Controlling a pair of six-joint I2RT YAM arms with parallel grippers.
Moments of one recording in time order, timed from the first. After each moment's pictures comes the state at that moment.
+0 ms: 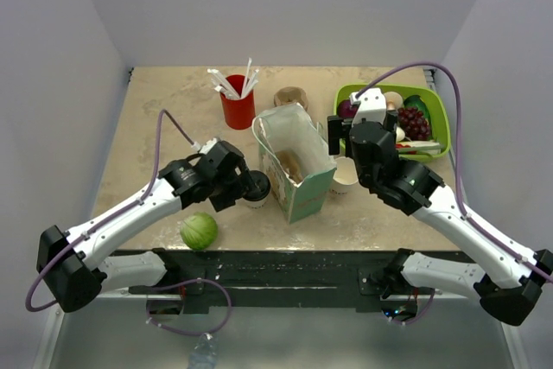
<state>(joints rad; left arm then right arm) -0.77 1.16 0.98 -0.83 -0.14 -1.20 0.82 1.03 1.15 -0.52 0.80 0.19</state>
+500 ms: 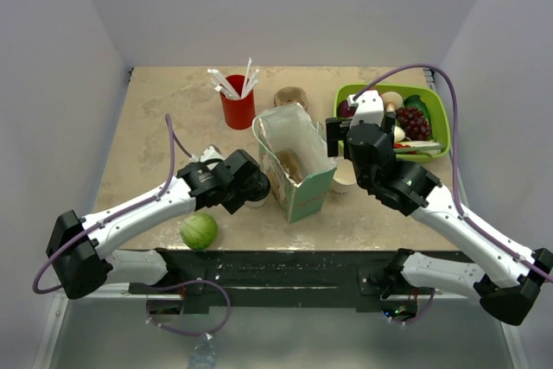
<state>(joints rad) -0.87 1.25 0.99 -0.84 -0.32 -1.55 0.82 1.03 1.13 -0.51 0.79 0.19</state>
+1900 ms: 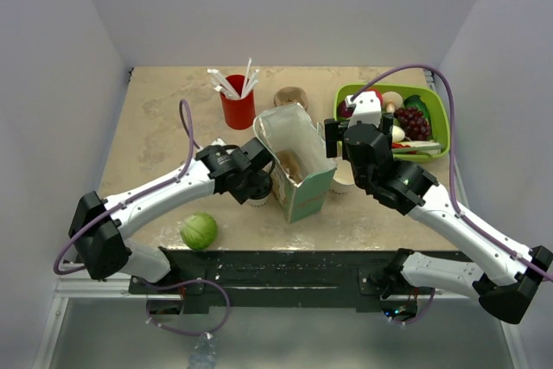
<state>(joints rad) -0.88 1.41 1.18 -1.02 -0.35 -1.62 0.82 1.05 1.12 -0.51 0.80 0.20</state>
